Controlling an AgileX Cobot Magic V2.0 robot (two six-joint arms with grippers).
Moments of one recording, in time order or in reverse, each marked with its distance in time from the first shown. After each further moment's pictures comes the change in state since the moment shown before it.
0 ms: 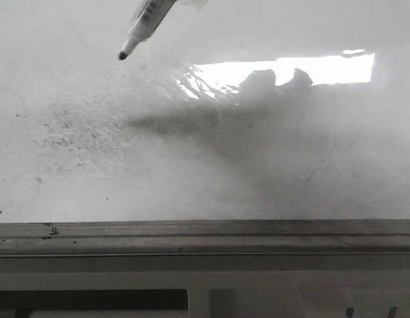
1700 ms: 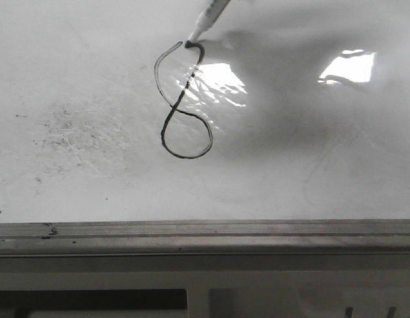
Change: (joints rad) left arm 0.171 -0.010 0.000 -0.112 0.007 0.000; right arm -0.144 0.077 -0.075 -0.101 0.039 0.129
